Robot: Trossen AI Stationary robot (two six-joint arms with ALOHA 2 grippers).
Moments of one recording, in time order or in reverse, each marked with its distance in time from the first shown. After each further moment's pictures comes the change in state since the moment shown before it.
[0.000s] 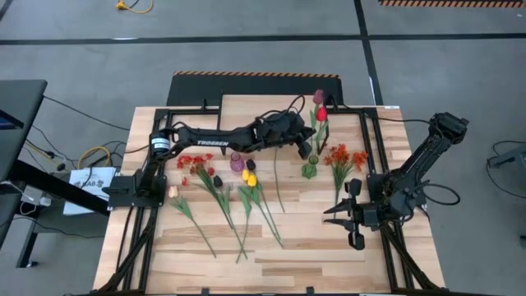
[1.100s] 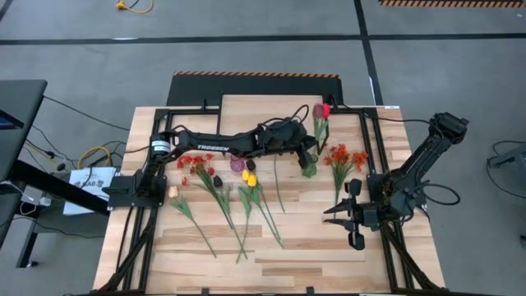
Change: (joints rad) left arm -0.050 0.000 -0.001 -0.035 0.003 0.016; right arm 0.000 0.000 0.000 0.000 0.000 0.000
